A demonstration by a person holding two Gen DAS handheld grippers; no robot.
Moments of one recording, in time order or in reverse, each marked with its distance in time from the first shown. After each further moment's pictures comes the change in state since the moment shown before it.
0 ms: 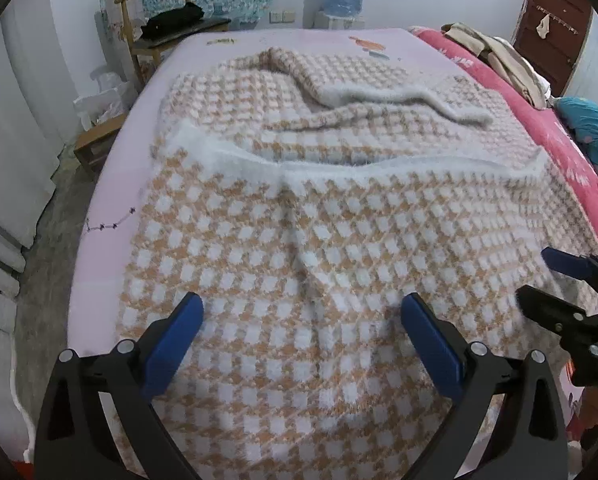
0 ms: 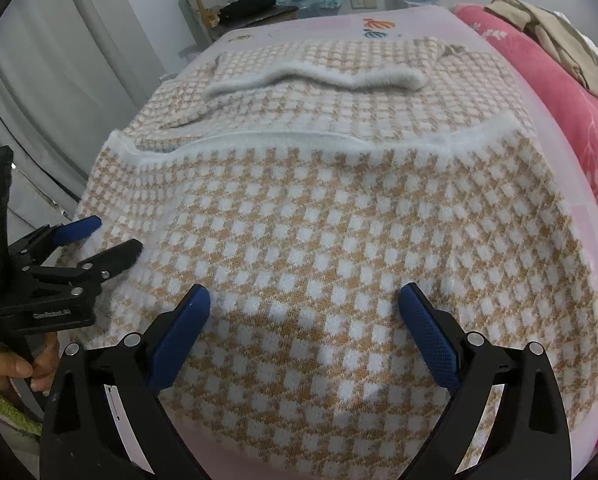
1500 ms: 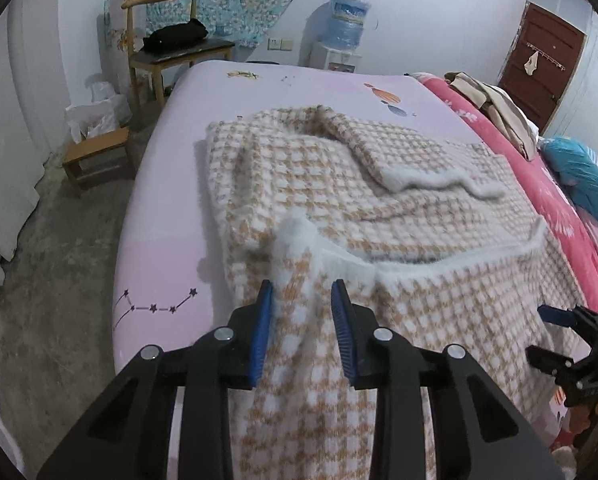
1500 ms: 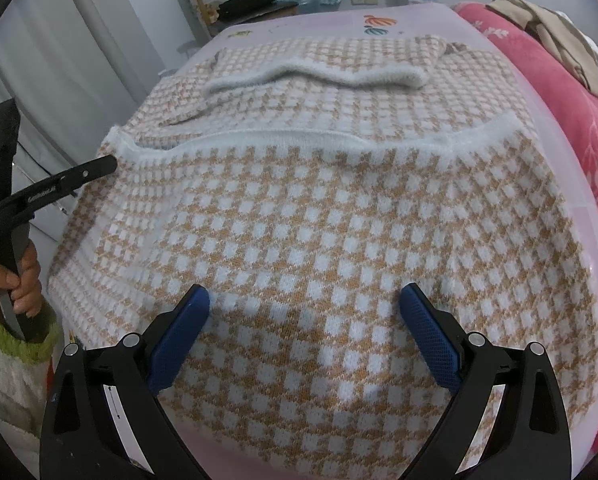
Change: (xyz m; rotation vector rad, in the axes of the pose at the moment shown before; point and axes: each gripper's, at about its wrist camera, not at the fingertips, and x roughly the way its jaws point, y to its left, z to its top) left arm 0.002 0.075 0.047 -0.047 -0.075 -0.113; right arm 0.001 0.003 0.002 -0.001 0.012 -0.005
